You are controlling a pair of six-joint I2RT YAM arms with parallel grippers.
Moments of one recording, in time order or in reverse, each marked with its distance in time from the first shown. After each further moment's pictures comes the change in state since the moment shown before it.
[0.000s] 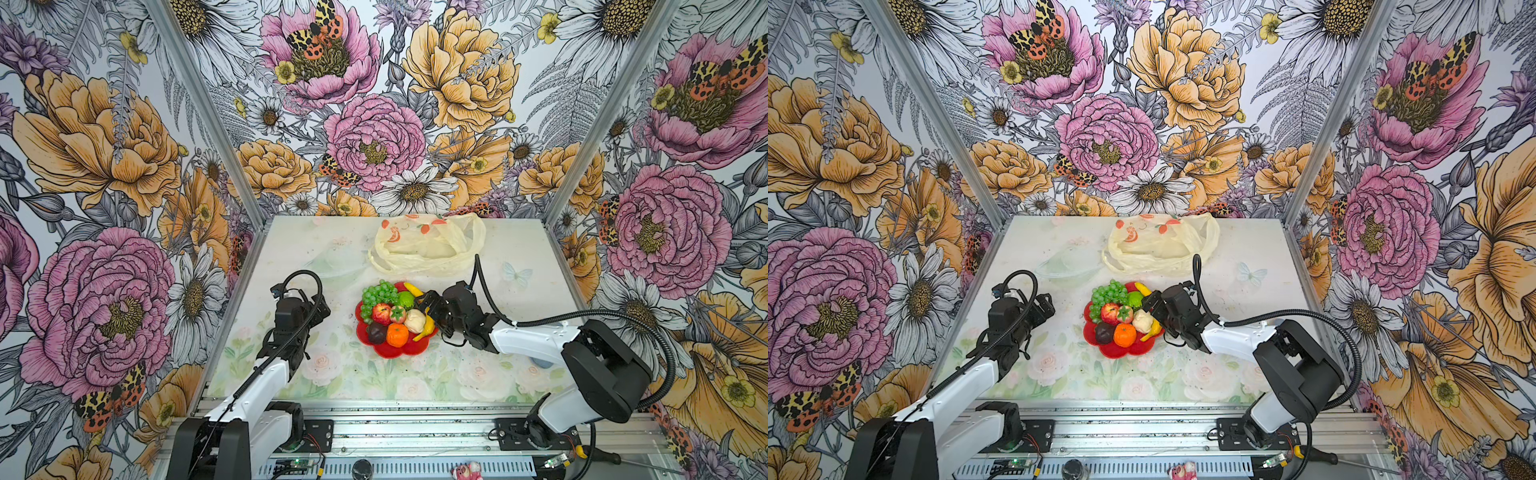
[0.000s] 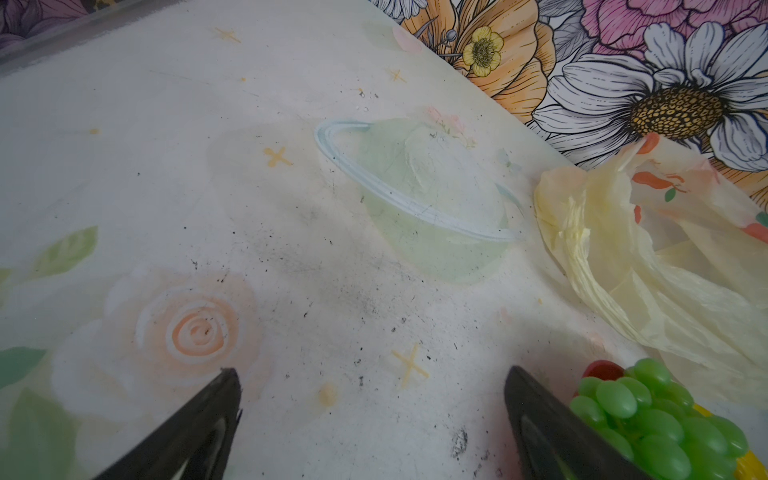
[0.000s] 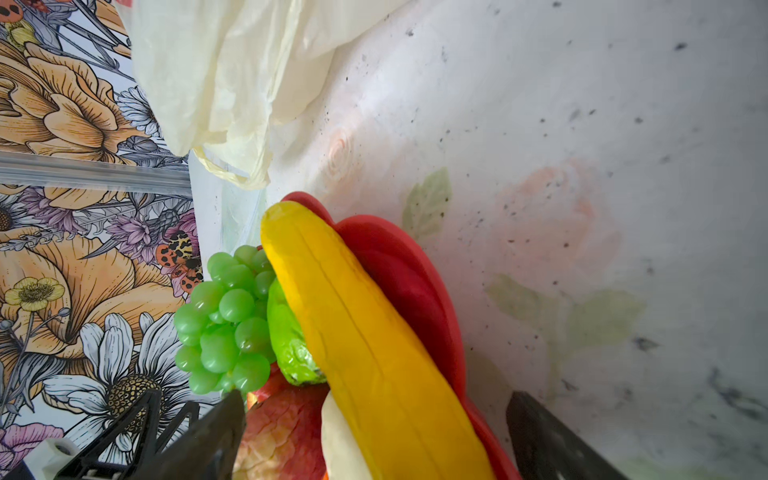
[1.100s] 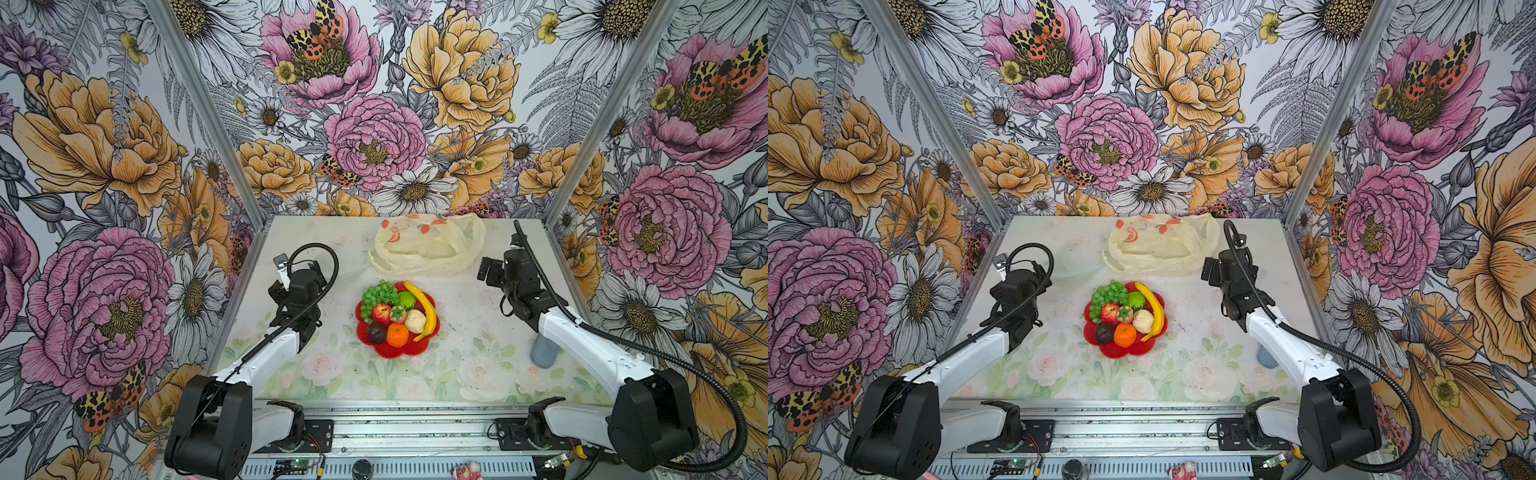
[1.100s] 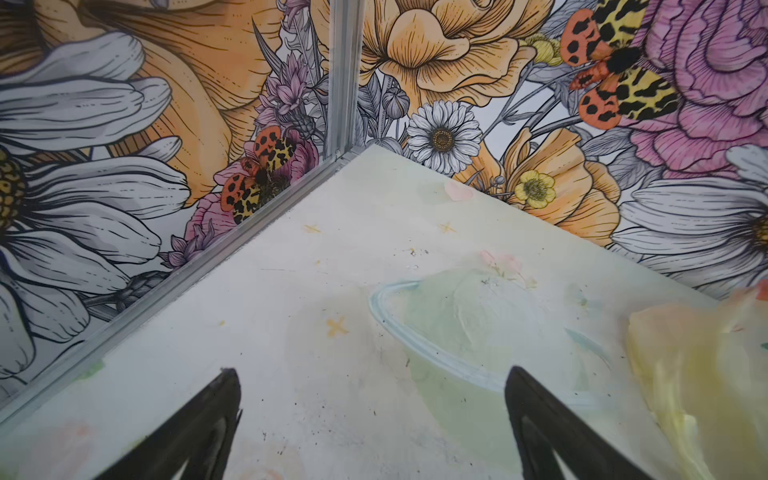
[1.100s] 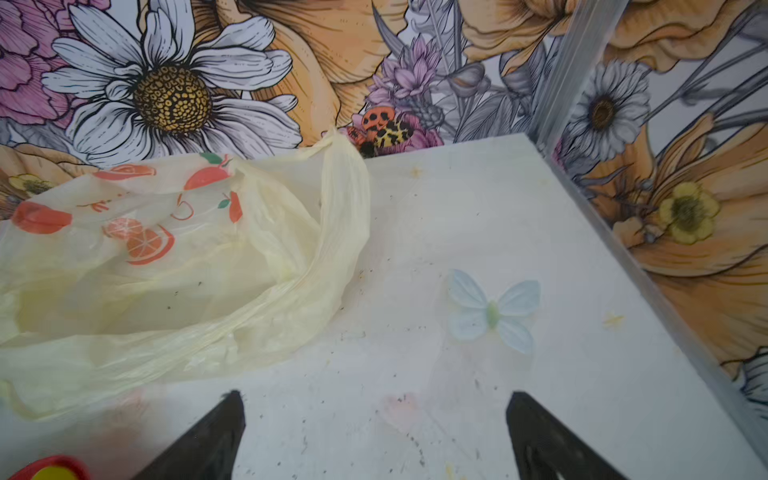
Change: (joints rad) left arm -0.130 0.235 0.259 0.102 -0.533 0.215; right arm -0.423 -0.246 0.143 -0.227 0.386 -1.003
